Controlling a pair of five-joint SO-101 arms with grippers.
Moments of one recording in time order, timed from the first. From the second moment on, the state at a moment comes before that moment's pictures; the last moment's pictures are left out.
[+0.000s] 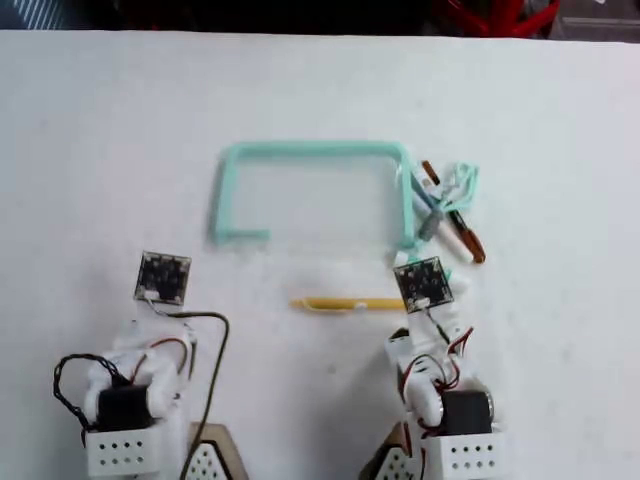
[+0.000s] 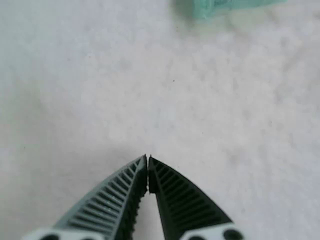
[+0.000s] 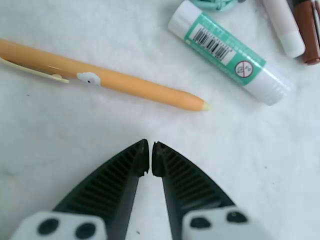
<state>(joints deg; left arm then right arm) -10.8 -104.6 96.9 73.4 -11.8 -7.6 -102.6 96.4 72.2 14.1</state>
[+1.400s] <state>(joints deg) 4.0 -104.7 69.3 36.6 -7.6 -7.6 -102.6 96.4 72.2 14.1</state>
